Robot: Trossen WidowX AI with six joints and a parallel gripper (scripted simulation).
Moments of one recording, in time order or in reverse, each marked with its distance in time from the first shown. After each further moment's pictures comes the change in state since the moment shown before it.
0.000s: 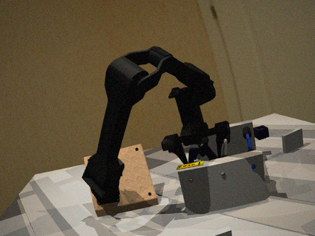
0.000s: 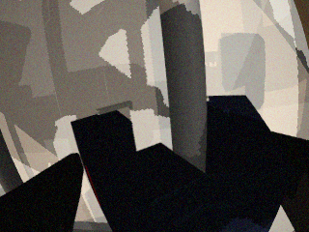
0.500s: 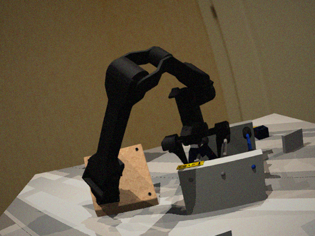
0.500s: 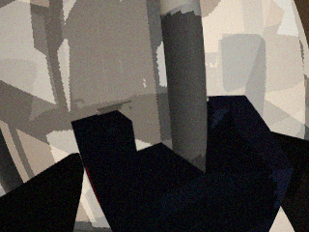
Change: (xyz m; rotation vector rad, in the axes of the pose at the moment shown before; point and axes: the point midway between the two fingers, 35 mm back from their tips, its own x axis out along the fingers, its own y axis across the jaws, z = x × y) arm 0.000 0.000 0.000 0.000 -0.001 0.004
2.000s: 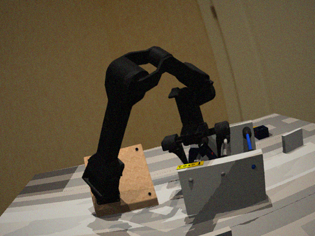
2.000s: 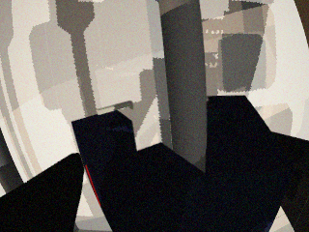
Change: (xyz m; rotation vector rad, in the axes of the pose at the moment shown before) arm 0.000 0.000 0.000 0.000 0.000 0.001
